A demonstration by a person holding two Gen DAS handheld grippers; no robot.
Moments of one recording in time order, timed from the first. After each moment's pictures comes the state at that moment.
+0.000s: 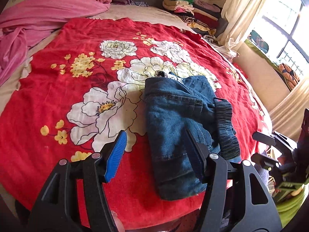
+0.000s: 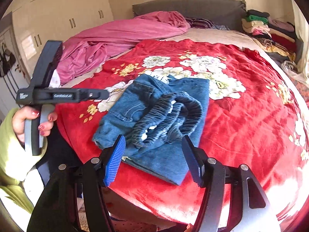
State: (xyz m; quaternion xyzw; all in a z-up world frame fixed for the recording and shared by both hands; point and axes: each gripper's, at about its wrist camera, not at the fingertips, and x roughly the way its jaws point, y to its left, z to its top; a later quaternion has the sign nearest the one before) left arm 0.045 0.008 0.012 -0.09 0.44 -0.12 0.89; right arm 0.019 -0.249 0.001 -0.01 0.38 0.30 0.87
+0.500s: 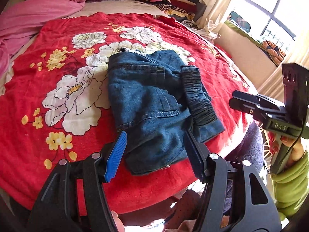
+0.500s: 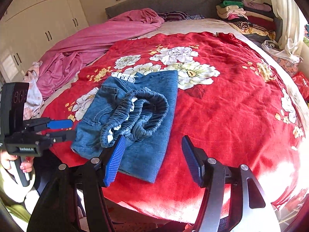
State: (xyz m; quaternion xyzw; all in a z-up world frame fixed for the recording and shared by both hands) left arm 0.009 -0.038 0.000 -0.03 0.46 -0.19 0.87; right arm 0.043 -0.268 0.002 0.03 0.40 0.26 0.88
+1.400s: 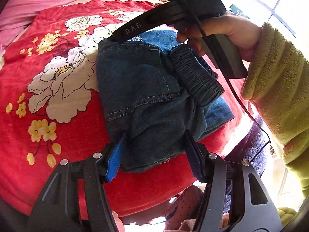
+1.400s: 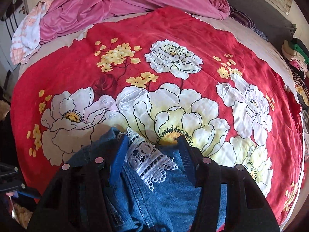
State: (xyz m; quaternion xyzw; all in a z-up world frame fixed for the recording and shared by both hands) left arm 0.016 -0.038 -0.035 -0.04 0.48 -0.19 0.85; right arm 0.209 -0.071 -0.033 -0.24 0.44 0.35 0.79
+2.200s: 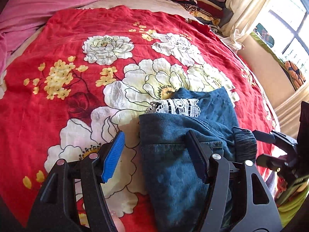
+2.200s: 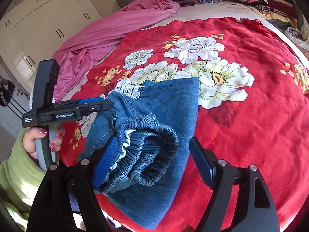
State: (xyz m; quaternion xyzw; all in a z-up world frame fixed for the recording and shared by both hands) left arm 0.148 0.001 -0.016 -0.09 0.49 -0.12 0.86; right arm 0.124 -0.243 -0.020 0.07 0.46 0.34 0.82
